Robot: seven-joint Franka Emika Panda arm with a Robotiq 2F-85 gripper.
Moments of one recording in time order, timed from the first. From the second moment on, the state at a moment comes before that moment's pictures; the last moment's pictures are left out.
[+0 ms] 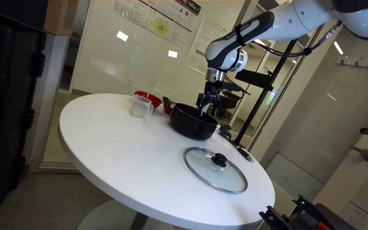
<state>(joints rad) -0.09 0.84 -0.07 -1.38 -0.15 2.08 -0.10</state>
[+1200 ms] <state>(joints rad) -0.09 0.90 -0.03 -1.43 -0.15 2.25 -0.25</state>
